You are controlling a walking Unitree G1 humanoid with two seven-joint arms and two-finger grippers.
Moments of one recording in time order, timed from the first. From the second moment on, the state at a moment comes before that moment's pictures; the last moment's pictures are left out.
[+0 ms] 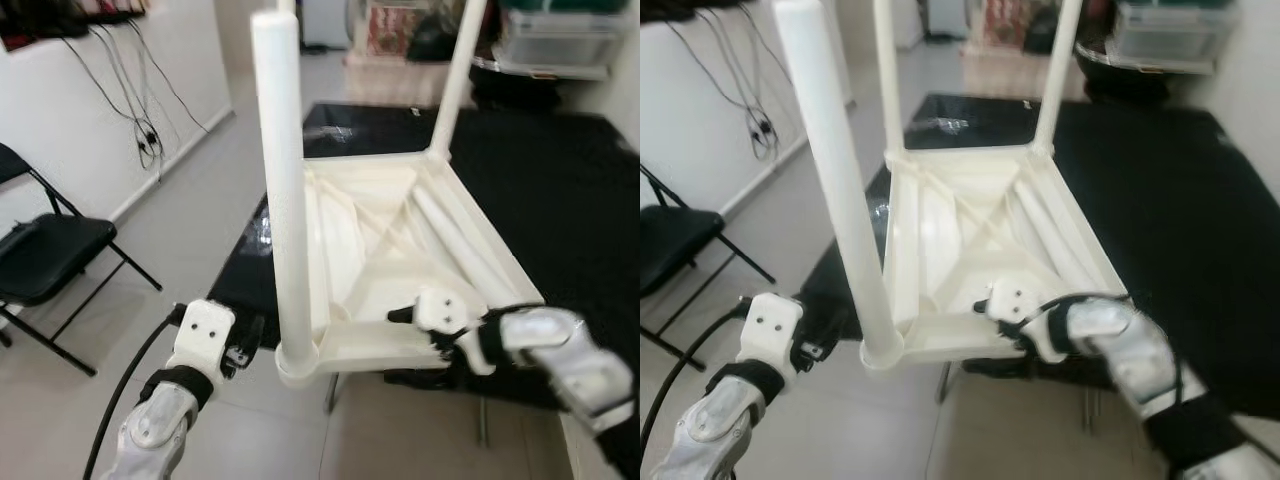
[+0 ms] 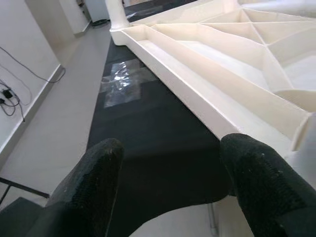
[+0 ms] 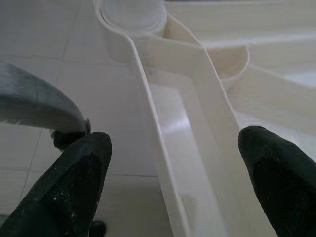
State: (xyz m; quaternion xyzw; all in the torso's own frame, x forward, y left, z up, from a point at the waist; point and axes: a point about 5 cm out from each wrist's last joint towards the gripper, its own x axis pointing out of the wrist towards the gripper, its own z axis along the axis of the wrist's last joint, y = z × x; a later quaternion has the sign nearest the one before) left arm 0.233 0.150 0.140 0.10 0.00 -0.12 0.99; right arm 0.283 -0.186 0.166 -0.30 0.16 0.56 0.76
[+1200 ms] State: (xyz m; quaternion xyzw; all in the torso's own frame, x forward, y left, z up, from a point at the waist) left arm 0.219 0.148 0.136 0.10 0.02 -0.13 0.99; right arm 0.326 -0.081 0.149 -0.31 0.13 0.52 0.79
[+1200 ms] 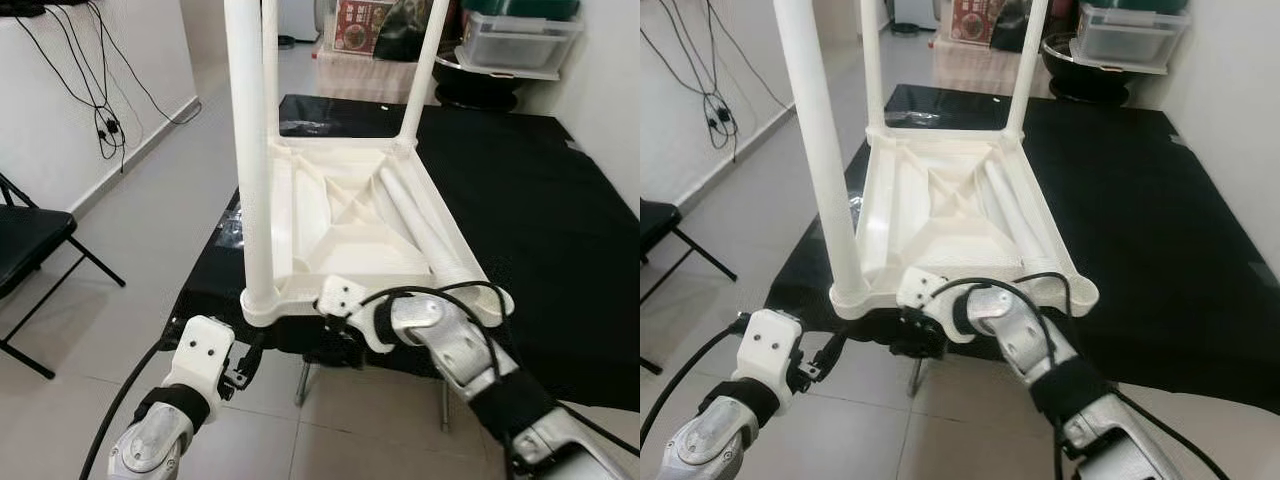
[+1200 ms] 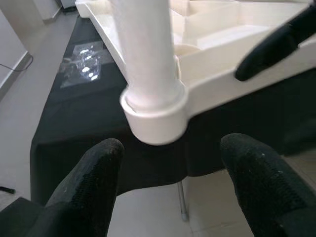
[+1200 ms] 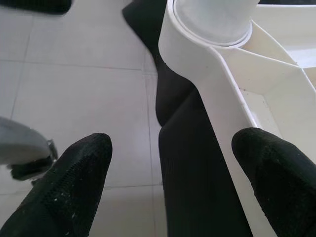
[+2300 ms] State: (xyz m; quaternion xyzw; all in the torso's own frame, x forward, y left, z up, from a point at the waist) left arm 0.217 0.143 0.139 0.10 0.01 -0.13 0.99; right arm 0.358 -0.134 0.186 -0.37 0.16 0.48 0.78
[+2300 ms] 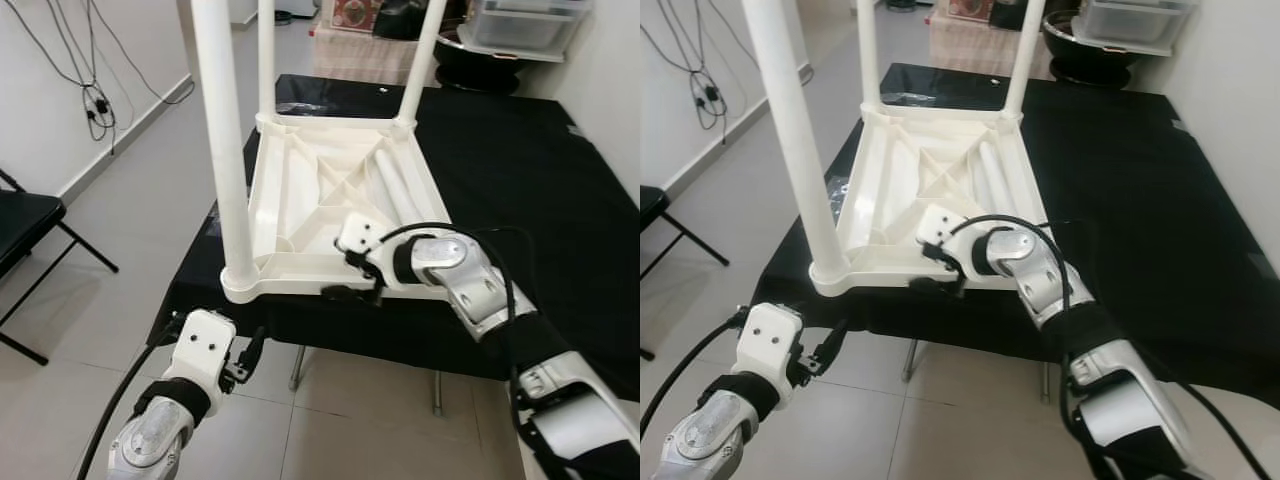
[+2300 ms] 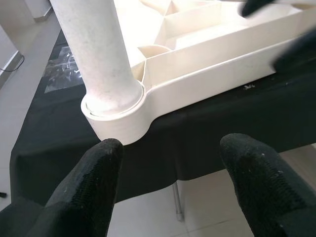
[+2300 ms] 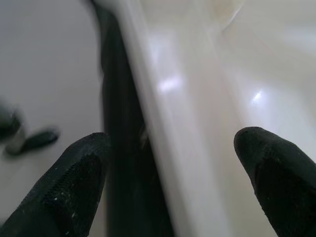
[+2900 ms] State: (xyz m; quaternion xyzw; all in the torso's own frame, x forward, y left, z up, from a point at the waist) left arm 0.216 0.144 0.138 0.10 0.02 -0.13 0.99; right arm 0.367 -0.136 0.169 -0.37 0.26 0.42 0.79
